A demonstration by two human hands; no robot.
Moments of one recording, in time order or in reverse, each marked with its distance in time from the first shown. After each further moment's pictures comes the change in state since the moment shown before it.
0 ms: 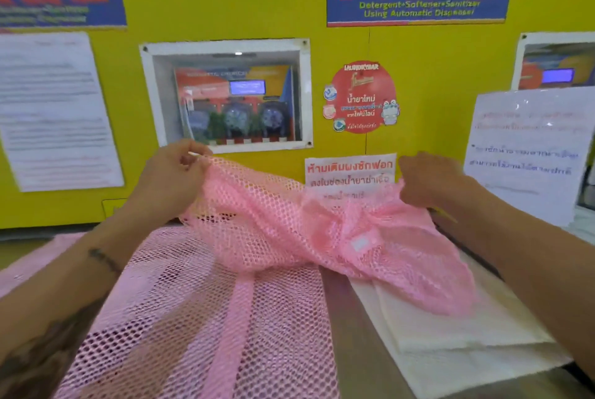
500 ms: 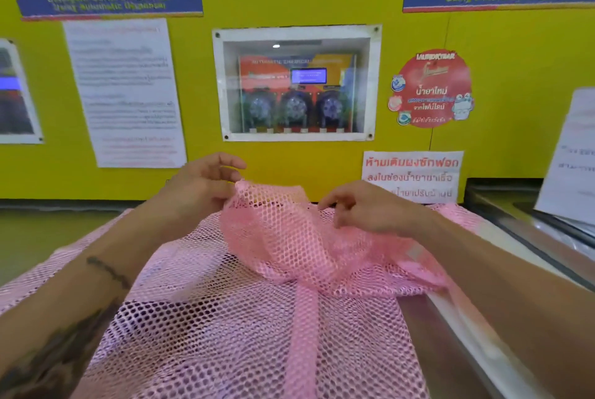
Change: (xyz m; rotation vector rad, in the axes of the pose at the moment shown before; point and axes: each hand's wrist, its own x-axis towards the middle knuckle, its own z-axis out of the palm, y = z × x) left_hand -0.029 -0.046 -0.061 -0.595 -0.340 -0.269; right_hand -0.034 -0.156 0.011 0.893 -0.355 -0.574
